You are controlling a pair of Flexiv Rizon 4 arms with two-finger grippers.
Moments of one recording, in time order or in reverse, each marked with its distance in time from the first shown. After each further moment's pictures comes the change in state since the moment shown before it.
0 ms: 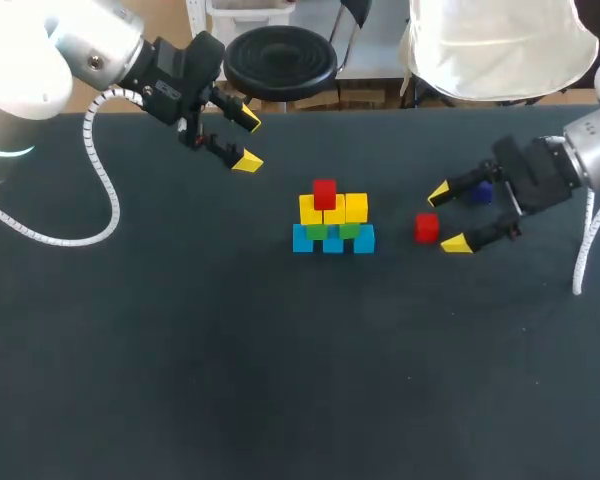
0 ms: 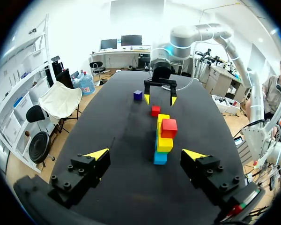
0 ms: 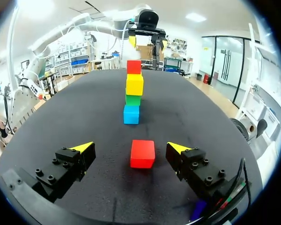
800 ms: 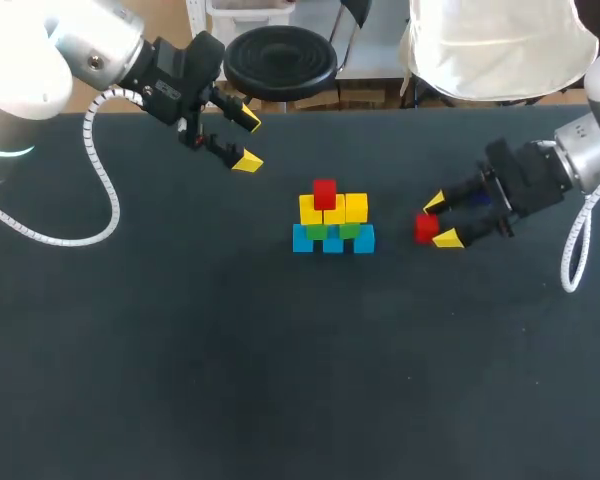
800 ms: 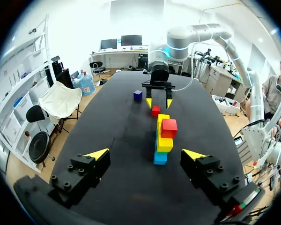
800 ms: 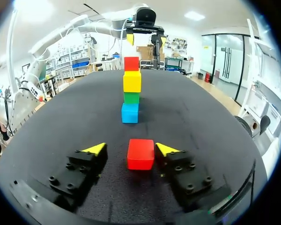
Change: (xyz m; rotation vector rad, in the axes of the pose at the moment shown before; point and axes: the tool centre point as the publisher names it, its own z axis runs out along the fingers) left arm 0.000 0.000 0.000 0.000 0.000 0.000; right arm 0.004 -0.004 0.010 -0.018 -0.015 0.026
